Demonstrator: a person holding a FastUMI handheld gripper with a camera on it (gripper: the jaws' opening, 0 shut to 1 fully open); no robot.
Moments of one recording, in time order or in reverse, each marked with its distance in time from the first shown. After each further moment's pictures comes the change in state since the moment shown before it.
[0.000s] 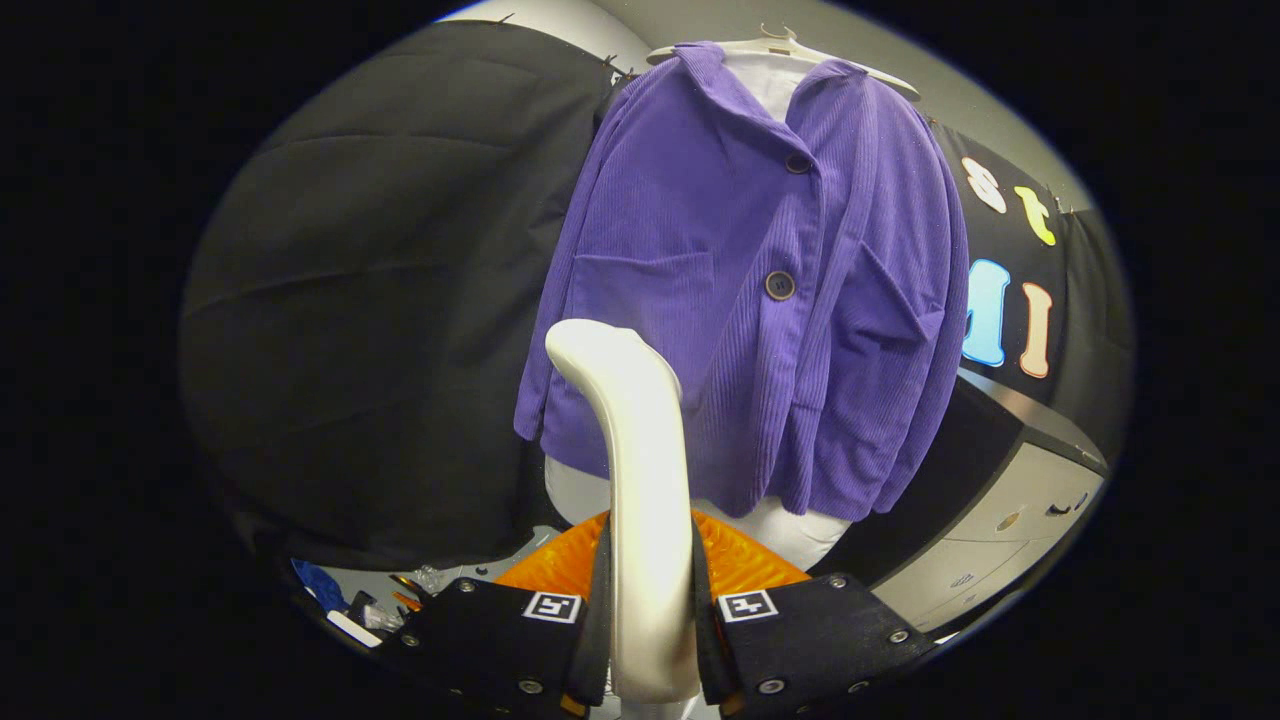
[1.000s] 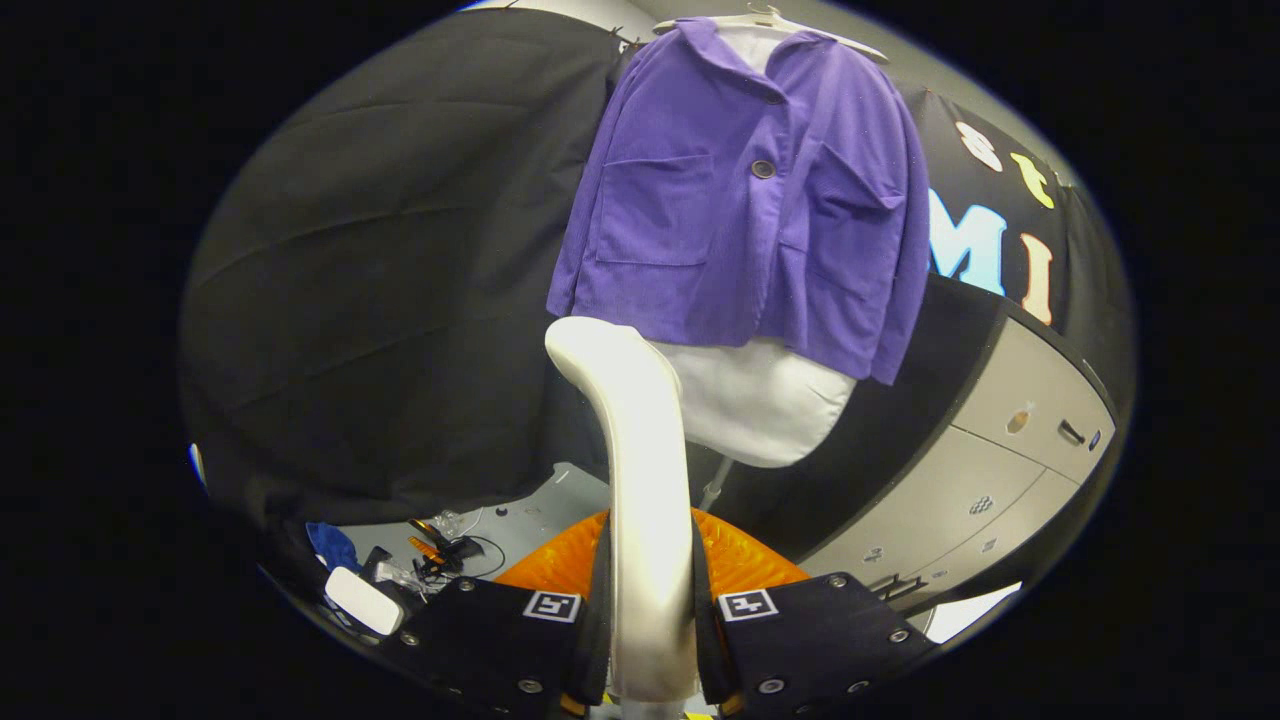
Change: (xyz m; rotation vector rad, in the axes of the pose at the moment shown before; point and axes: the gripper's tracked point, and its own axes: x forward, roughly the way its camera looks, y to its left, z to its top) arm -0.086 0.001 -0.113 0.026 0.121 0.054
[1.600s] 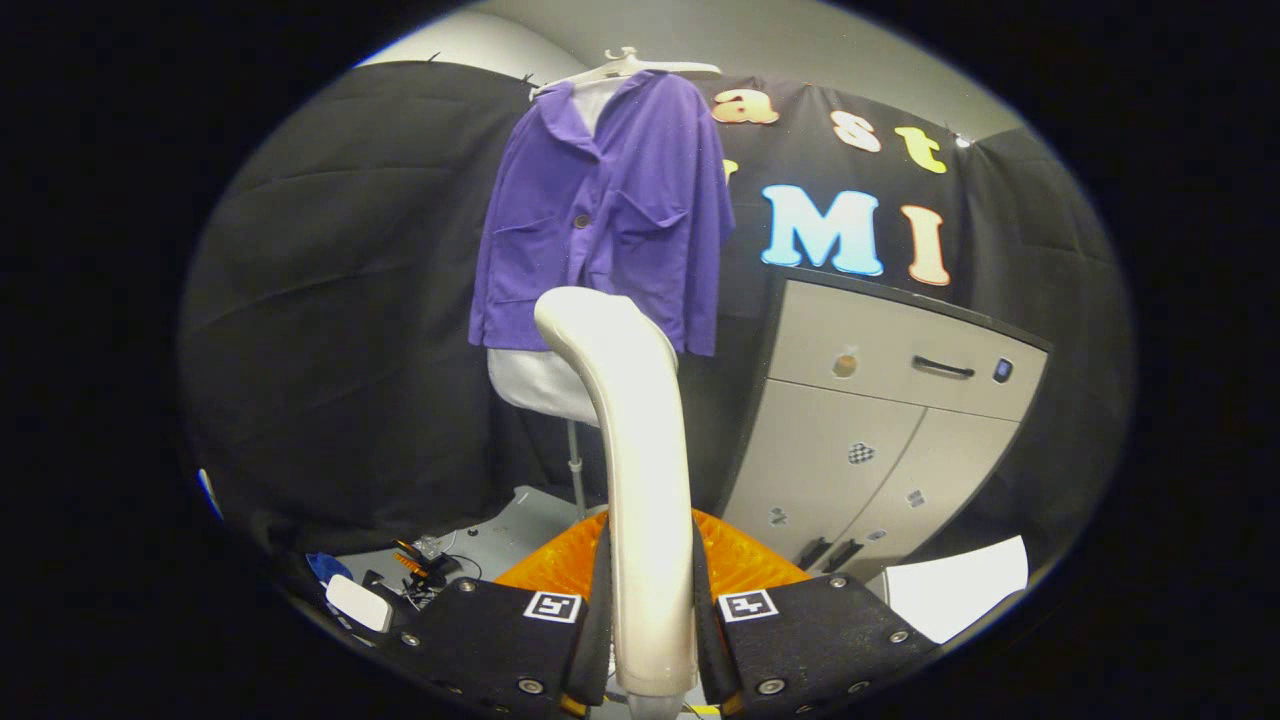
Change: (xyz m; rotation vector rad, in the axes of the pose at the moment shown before) arm -0.145 -0.139 -0.048 0.160 -0.109 -0.161
